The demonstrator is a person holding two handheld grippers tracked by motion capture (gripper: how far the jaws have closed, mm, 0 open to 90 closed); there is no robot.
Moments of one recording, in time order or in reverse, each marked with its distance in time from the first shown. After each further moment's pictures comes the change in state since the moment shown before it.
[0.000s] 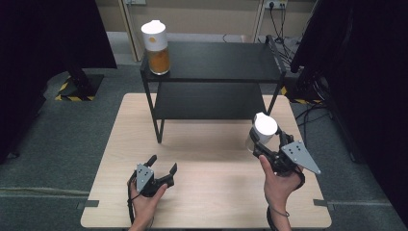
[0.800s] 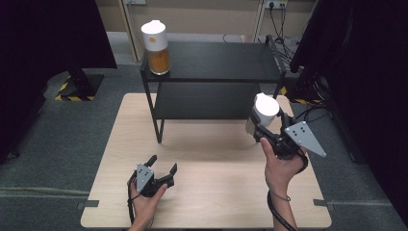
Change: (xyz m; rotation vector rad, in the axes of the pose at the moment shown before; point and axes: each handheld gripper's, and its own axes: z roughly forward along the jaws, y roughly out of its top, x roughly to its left) left arm 0.000 0.000 0.000 -0.001 -0.002 0.002; right arm -0.006 0.036 0.027 -0.066 0.019 0.000
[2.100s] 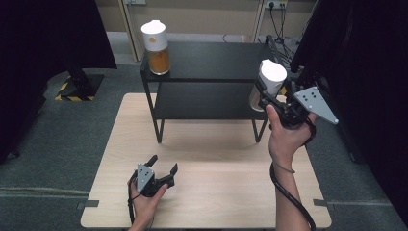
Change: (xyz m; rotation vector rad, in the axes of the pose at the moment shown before) left arm 0.000 0.001 0.001 0.004 -0.007 -0.003; right arm -0.016 0.052 0.046 -0.062 -0.007 0.013
